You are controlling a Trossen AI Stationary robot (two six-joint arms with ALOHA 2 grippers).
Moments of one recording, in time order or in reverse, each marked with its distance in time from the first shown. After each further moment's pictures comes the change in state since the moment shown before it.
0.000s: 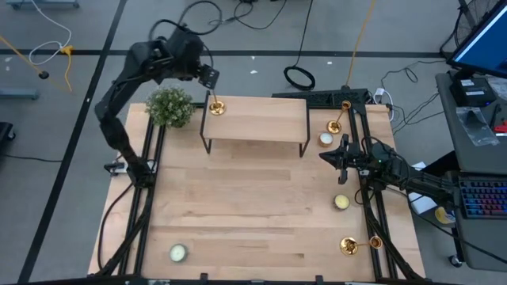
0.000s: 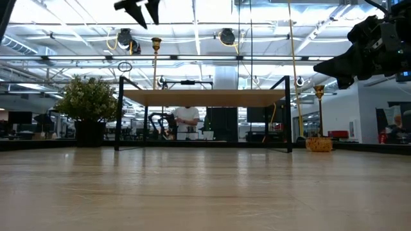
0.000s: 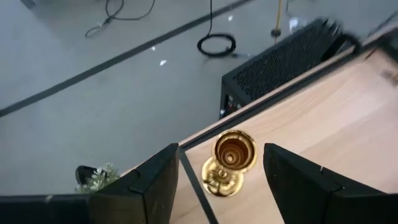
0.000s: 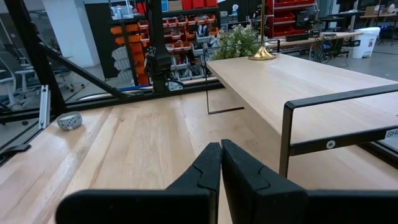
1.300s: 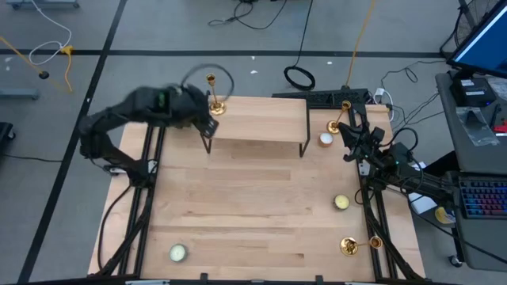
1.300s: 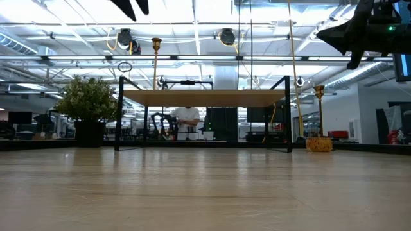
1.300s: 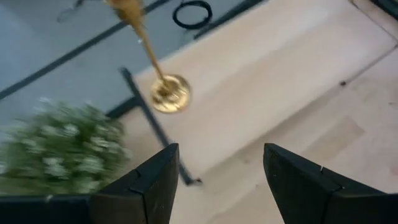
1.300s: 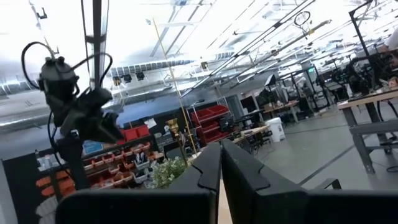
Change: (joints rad) left arm -0.461 -0.239 -0.468 0.015 -0.154 -0.344; right arm 0.000 0.000 0.000 0.464 0.436 0.142
